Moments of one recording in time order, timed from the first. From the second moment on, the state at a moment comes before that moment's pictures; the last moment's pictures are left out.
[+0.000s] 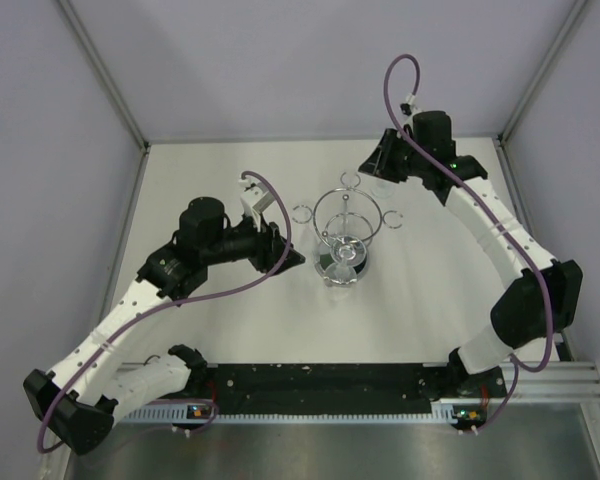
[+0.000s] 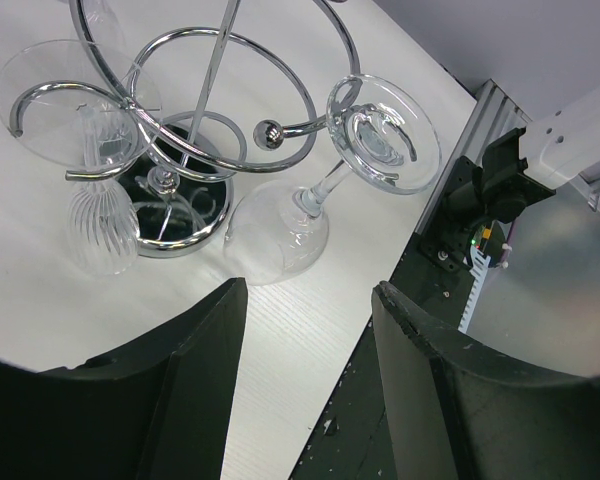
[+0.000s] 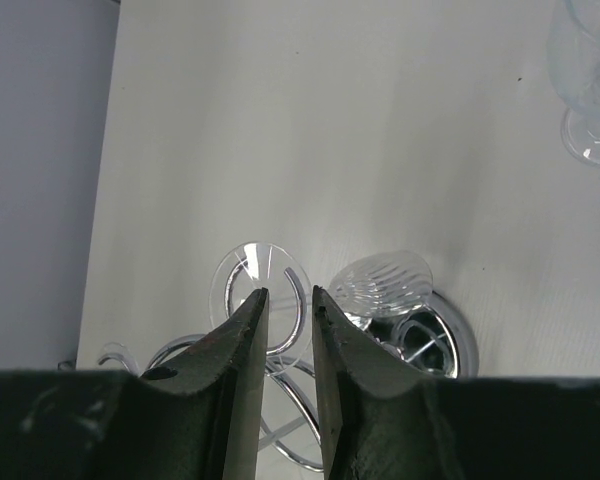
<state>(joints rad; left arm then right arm) -0.58 0.96 0.98 -0.38 0.56 -0.26 0.34 1.56 1.51 -0.48 -0.26 0.55</state>
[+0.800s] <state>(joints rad) -0.58 0.96 0.98 -0.38 0.56 -0.26 0.35 1.58 1.49 -0.45 -0.32 0.56</state>
